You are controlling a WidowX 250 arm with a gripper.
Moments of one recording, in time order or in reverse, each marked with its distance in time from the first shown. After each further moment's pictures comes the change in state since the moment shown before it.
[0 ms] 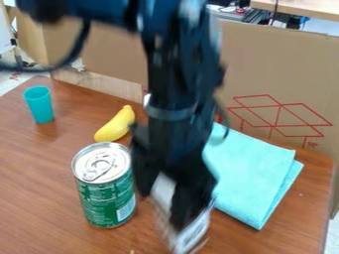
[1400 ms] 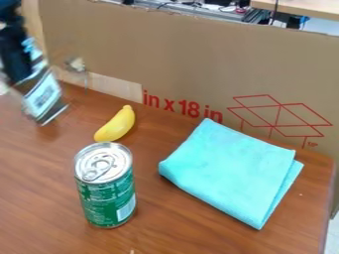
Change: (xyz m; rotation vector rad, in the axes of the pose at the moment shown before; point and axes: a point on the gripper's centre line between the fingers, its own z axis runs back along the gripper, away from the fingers) arm -0.060 0.200 0.071 0.081 -0.017 0.328
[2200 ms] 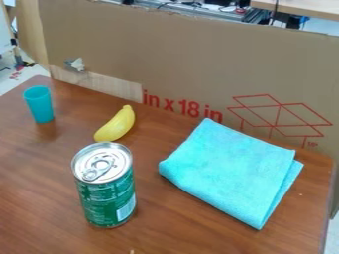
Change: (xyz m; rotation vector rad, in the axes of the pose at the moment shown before) arm -0.034 0.095 -0.067 0.035 0.185 -0.034
